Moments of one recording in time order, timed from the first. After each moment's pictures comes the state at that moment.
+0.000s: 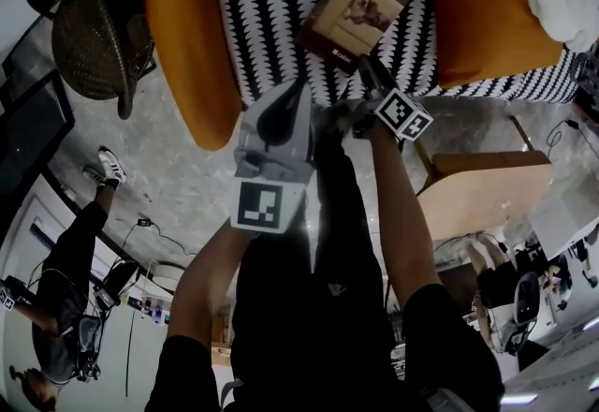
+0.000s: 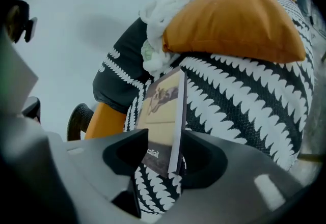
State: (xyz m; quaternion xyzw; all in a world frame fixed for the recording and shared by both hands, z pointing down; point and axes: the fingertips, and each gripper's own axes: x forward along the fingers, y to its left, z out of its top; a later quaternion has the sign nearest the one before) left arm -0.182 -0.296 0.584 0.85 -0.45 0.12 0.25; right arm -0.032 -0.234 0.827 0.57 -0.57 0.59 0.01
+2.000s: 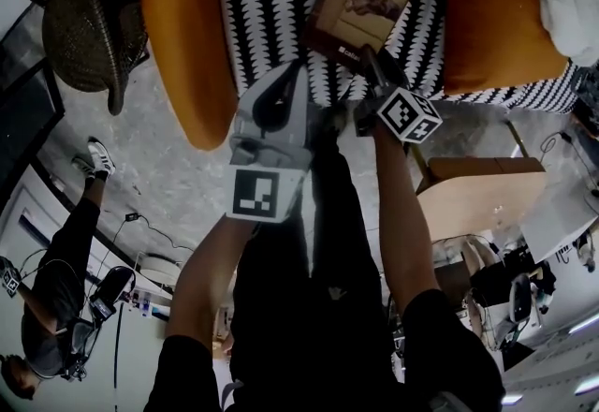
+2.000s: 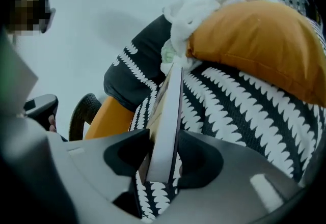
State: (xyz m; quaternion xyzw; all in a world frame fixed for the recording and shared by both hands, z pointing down) left arm -0.216 -0.313 0.607 0.83 -0.48 0.10 0.27; right arm -0.062 -0.272 0.794 0.56 -0.64 0.53 0.05
